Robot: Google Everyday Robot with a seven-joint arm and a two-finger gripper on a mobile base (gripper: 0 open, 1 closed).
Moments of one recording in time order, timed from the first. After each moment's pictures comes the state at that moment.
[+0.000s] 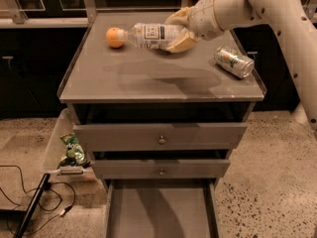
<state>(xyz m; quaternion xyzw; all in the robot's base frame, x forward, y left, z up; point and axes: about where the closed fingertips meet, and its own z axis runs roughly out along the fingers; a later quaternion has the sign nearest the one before) 0.709 -0.069 0.954 -0.67 0.55 0.07 0.49</state>
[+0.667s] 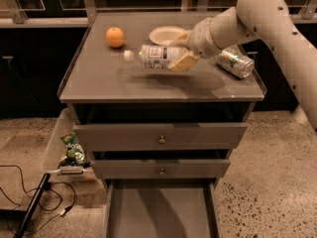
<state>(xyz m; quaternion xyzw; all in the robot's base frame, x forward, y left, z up) 0.701 -0.081 0.892 -0.63 0.64 0.11 0.43</state>
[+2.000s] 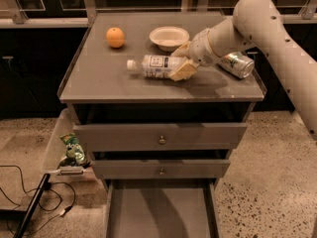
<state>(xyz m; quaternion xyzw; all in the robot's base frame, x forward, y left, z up) 0.700 -0.086 0.857 -0.61 0.67 0.14 0.40</state>
